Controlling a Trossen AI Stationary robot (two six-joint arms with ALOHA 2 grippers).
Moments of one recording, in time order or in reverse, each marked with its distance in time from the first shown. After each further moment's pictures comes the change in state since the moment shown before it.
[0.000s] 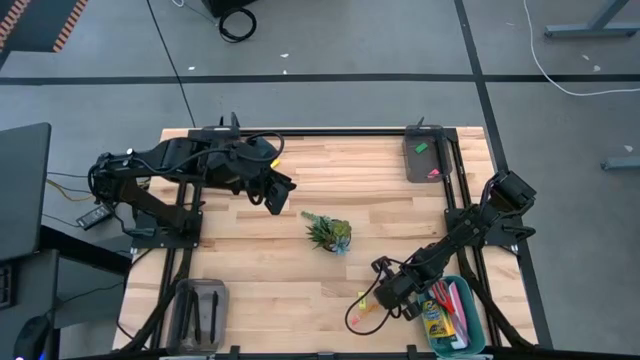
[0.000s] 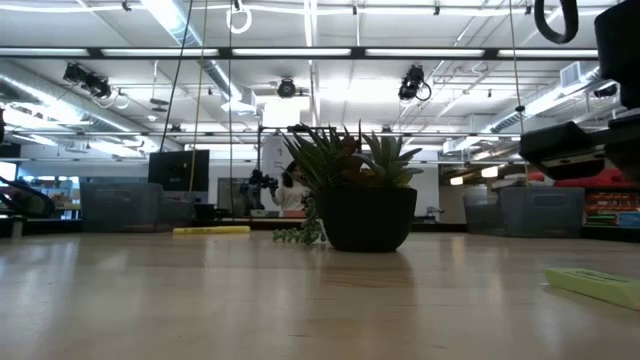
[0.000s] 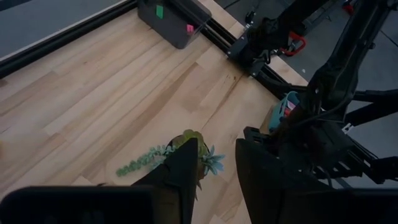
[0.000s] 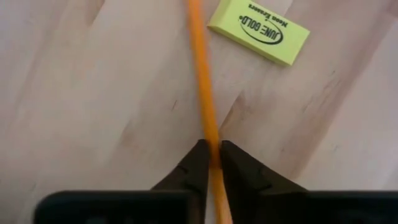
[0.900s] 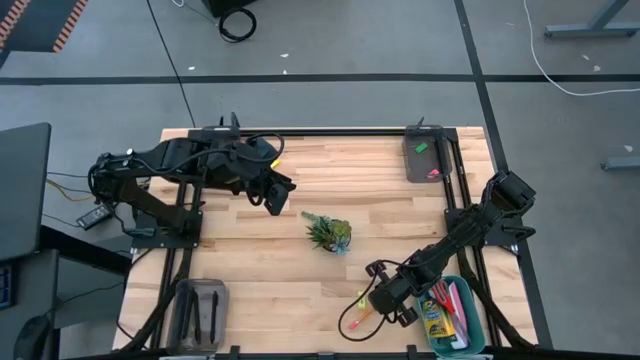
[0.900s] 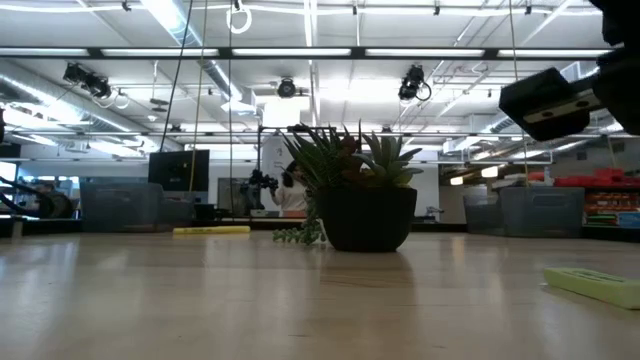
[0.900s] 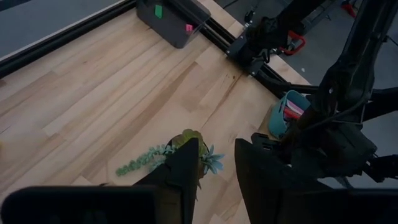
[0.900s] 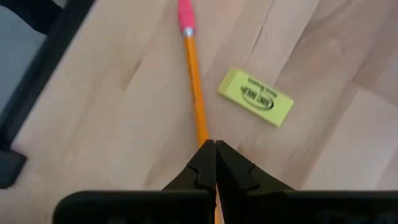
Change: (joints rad) left arm -0.006 0.000 0.000 0.000 0.000 0.003; right arm 0.000 0.001 0.125 -0.060 -0.009 0.004
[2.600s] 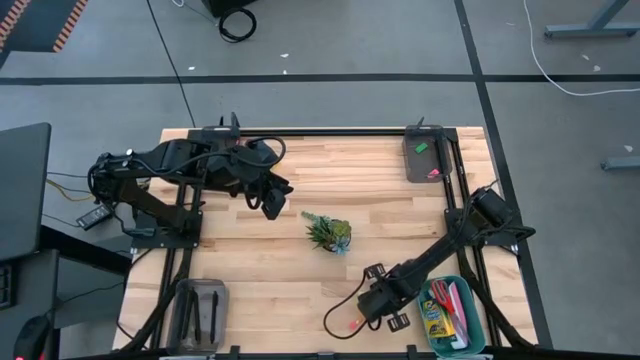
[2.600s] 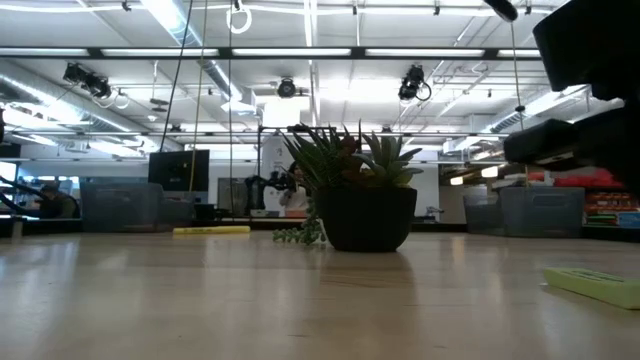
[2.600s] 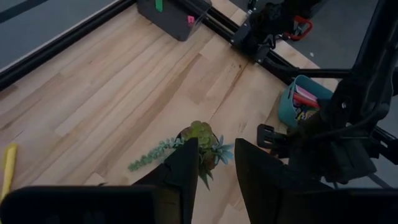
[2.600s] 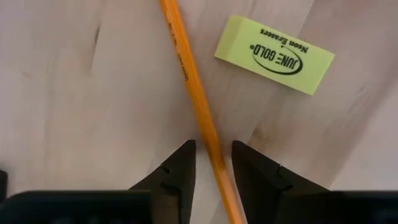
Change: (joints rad) left arm -0.010 0.000 0.000 -0.039 -0.004 0.060; right arm -0.010 0.253 0.219 -0.274 -0.075 0.154
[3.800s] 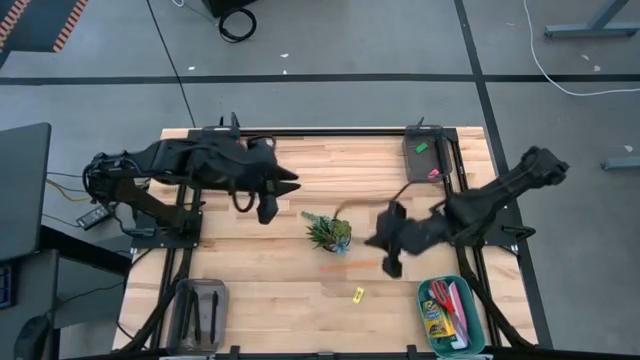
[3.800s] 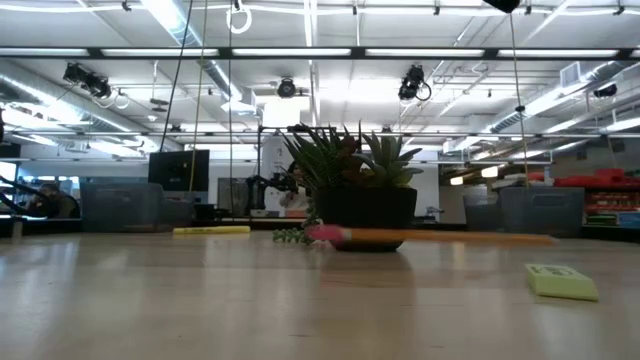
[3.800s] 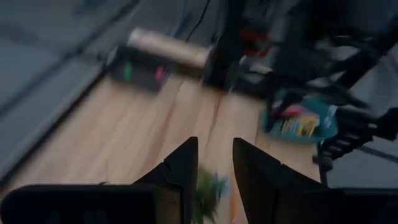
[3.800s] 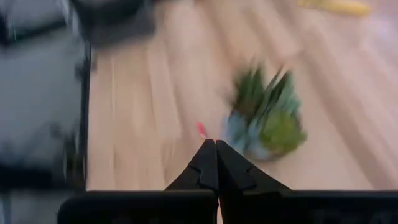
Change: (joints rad) left arm -0.018 -0.028 0.000 0.193 0.000 0.347; right arm -0.144 -0.664 -0.008 -0.011 0.452 0.337
